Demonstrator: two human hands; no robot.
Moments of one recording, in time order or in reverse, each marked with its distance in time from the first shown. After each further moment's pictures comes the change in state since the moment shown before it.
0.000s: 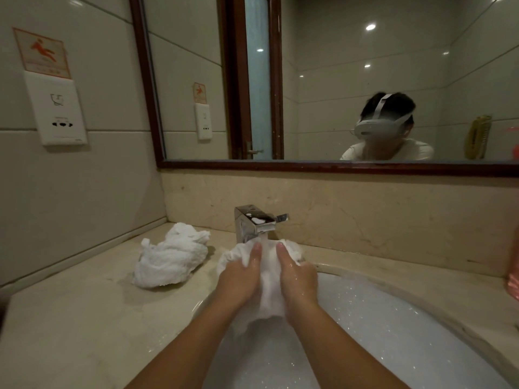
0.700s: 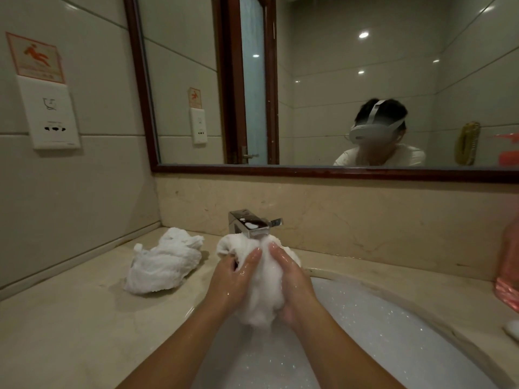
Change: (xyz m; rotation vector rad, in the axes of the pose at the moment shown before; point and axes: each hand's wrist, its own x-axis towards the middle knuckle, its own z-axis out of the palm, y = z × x) left_hand -0.005 -0.005 -0.008 -0.260 0.019 0.255; right_hand 0.003 0.002 -0.006 0.367 -0.288 0.233
